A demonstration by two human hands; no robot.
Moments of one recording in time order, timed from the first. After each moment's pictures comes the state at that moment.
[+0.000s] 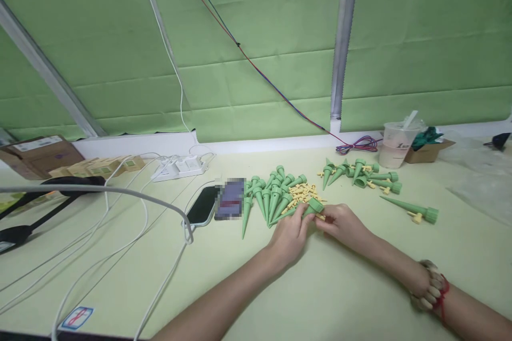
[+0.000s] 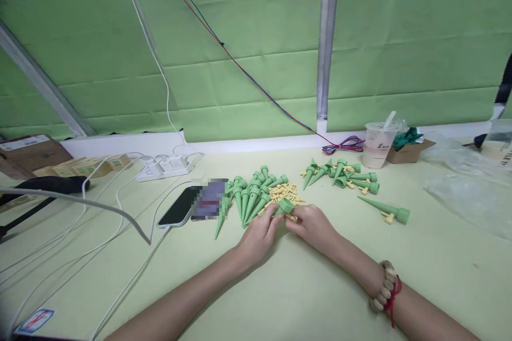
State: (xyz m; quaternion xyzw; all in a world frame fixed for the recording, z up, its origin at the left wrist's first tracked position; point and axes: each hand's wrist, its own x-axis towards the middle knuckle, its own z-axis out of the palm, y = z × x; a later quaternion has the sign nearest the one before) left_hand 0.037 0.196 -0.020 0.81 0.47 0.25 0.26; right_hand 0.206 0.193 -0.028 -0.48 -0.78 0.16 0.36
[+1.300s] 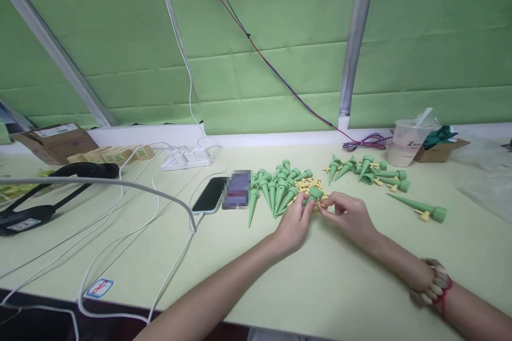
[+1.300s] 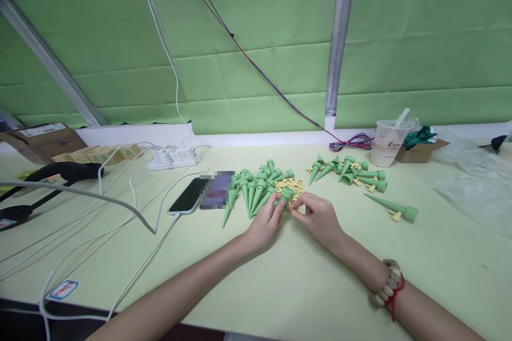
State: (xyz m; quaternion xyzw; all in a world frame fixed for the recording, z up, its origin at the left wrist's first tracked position) left_hand 0.041 0.200 -0.025 0.76 0.44 0.33 0.36; right_hand 0.201 0.187 -0.027 -0.46 -0.73 0.12 0.50
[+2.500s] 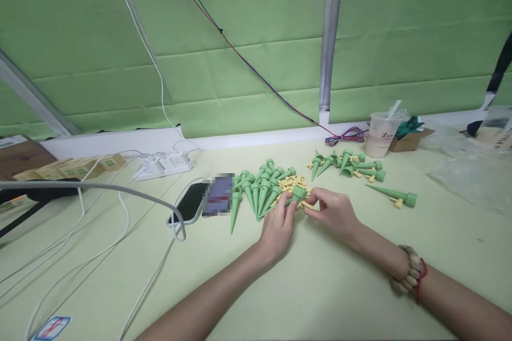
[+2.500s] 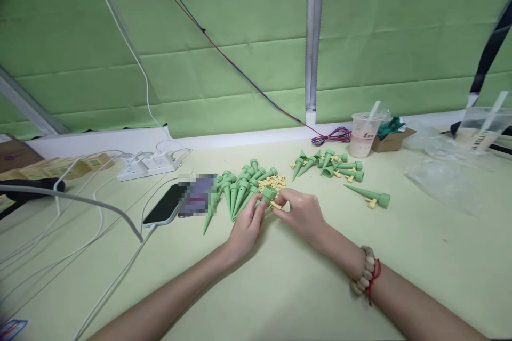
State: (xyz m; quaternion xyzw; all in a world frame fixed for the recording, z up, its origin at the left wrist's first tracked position) left_hand 0.046 0.192 -0.019 0.74 0.49 0.33 0.33; right_hand 0.207 0.186 -0.019 -0.52 -0.73 0.05 0.44
